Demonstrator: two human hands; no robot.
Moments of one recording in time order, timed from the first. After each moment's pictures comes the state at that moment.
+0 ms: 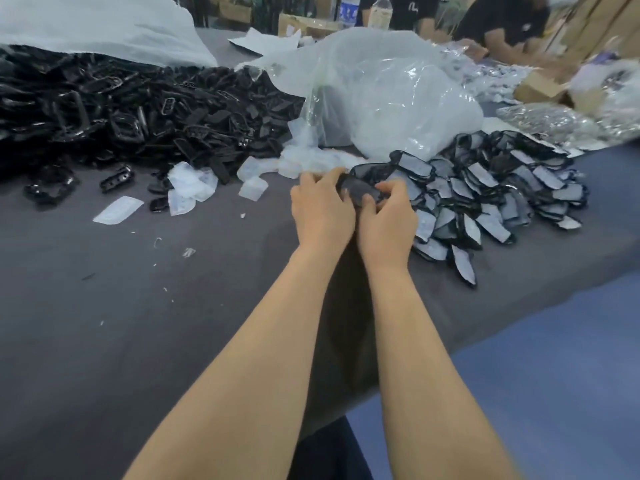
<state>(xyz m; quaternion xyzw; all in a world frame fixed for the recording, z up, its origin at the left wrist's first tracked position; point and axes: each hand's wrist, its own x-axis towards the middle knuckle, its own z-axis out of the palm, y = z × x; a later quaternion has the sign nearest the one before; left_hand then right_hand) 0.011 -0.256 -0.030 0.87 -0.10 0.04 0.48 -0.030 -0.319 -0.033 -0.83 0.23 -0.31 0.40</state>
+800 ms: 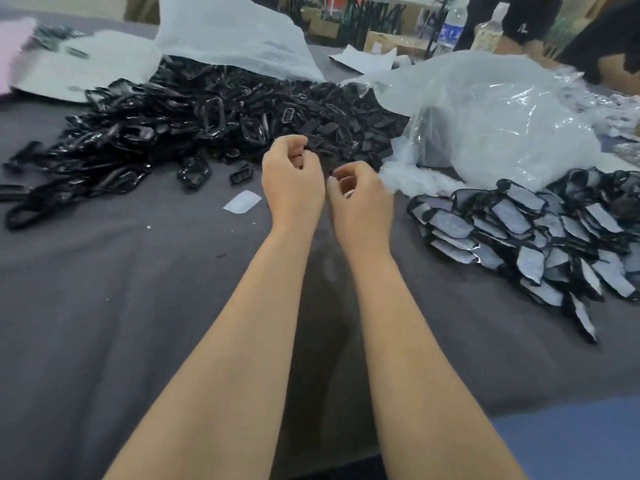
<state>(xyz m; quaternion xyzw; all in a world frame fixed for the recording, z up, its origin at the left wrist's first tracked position) 0.035 -0.126 -0.004 0.71 0.06 0.21 0.67 0.013 -0.196 -0.016 -0.88 0.06 -0.24 0.41</state>
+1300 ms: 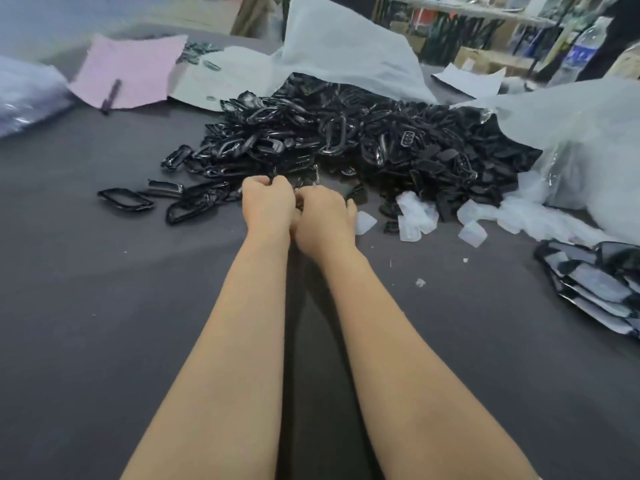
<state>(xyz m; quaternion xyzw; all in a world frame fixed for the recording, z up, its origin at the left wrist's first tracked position) 0.048 0.040 -0.021 0.67 0.31 0.14 0.66 0.056 -0.028 -0.038 -0.96 -0.13 -0.04 0.23</state>
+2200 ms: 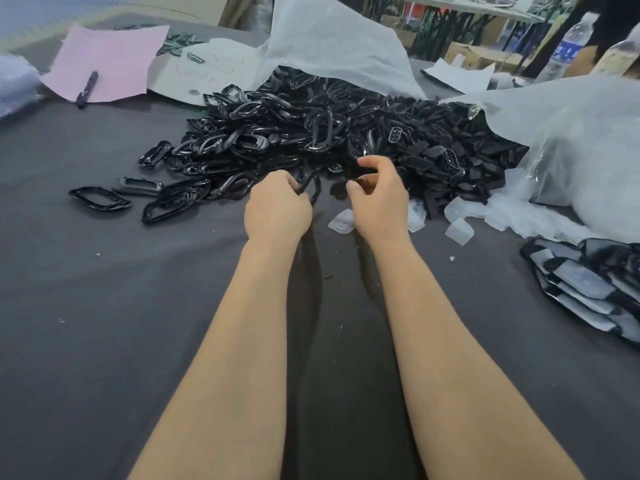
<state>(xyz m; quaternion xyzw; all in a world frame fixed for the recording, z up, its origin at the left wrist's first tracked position) 0.054 0.025 -0.028 0.89 0.19 0.10 0.41 0.076 -0.097 -0.030 -0.85 -0.03 -0.16 0.50</state>
